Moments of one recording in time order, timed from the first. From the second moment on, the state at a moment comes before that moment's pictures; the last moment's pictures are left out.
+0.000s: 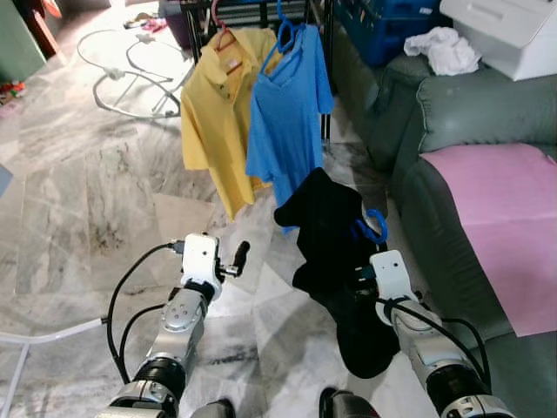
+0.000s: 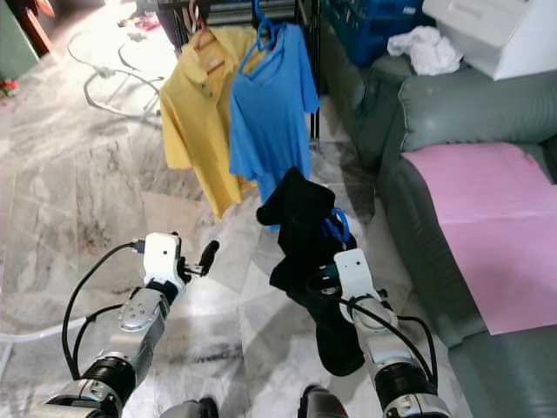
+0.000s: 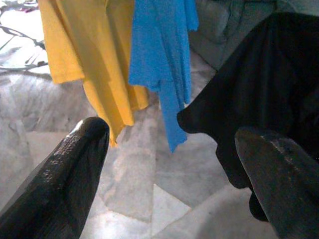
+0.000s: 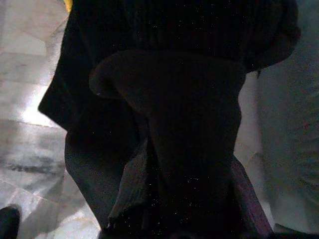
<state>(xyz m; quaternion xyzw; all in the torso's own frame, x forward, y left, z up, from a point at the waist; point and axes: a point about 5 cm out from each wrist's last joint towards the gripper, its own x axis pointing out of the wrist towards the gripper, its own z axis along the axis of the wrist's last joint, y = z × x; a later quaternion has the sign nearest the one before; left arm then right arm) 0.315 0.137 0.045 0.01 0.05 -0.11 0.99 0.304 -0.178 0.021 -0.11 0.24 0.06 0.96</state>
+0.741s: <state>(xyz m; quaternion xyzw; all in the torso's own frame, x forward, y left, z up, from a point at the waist) 0.316 0.129 0.048 -0.01 0.05 -0.12 0.99 0.307 -0.193 0.024 -0.10 0.24 0.01 0.97</state>
